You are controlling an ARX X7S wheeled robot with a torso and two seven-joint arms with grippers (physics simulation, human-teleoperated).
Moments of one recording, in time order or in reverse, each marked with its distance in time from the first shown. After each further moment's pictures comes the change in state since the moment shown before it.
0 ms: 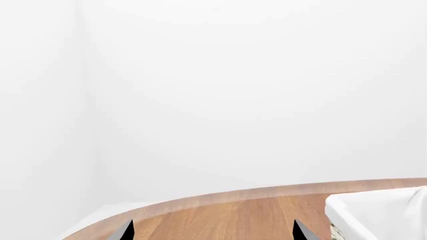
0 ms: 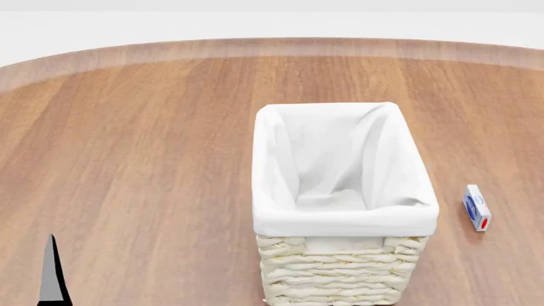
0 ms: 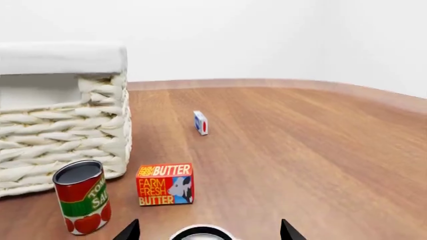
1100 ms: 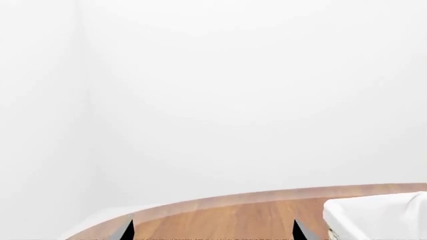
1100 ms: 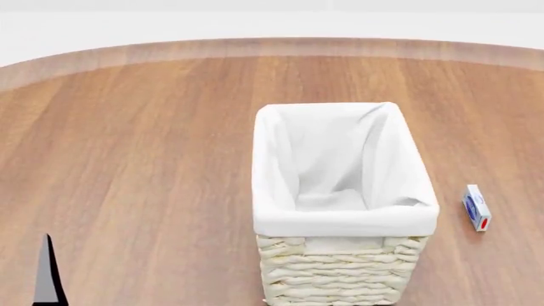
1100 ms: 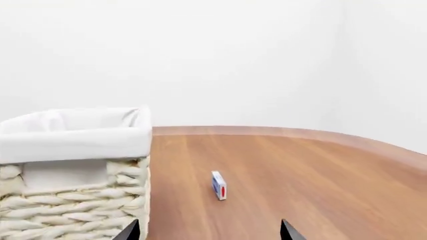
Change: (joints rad) left arm 0.018 0.040 -0.030 0.016 0.024 0.014 0.058; right arm -0.015 0.067 0.002 -0.416 -0.007 0.262 0.098
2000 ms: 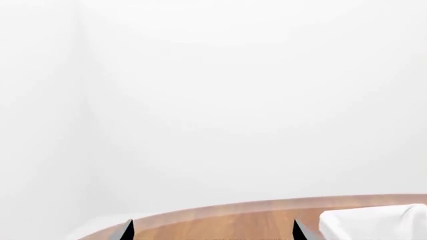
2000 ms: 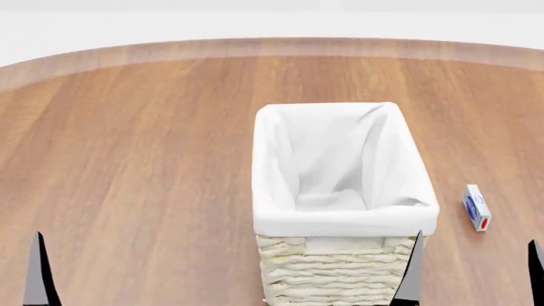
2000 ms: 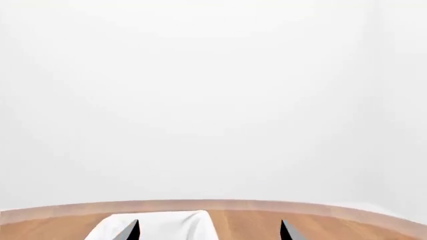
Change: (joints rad) left arm 0.015 0.031 -0.019 0.049 0.018 -0.001 0.048; right arm 0.295 0.101 -0.232 -0.688 -0.057 0.699 0.355
